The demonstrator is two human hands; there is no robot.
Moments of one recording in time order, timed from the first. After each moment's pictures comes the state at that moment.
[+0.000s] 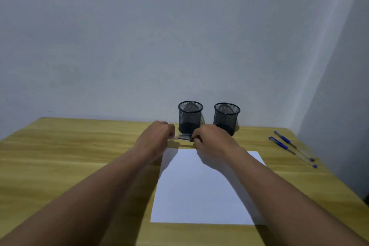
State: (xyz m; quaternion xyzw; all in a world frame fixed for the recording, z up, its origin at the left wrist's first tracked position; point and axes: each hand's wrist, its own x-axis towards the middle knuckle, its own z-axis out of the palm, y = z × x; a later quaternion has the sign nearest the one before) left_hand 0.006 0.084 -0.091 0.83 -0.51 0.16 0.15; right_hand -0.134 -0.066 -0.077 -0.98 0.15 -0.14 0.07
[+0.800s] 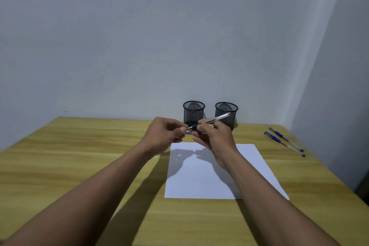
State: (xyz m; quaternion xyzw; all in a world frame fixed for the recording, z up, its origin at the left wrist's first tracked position) left_hand -0.056 0.135 -0.057 0.69 -0.38 -0.17 0.60; right_hand -0.179 0.011 -0.060 -0.56 0.21 -0.31 0.74
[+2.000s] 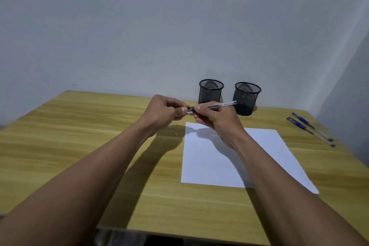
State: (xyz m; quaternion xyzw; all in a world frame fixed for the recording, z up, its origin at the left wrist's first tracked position) left_hand -0.012 0.153 -0.067 0.71 -0.32 -0.18 0.60; right_hand -0.132 0.011 -0.081 -0.62 0.13 -0.26 0.73
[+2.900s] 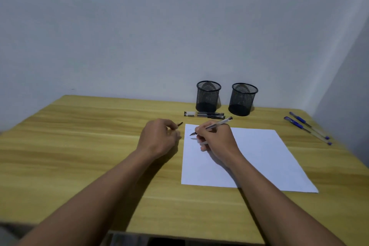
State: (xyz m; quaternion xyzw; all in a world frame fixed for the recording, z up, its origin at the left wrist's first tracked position) left_hand -0.025 0.166 -0.119 0.87 -0.33 0.01 0.37; right_hand -0.145 0.021 -0.125 -0.68 0.24 -0.26 0.64
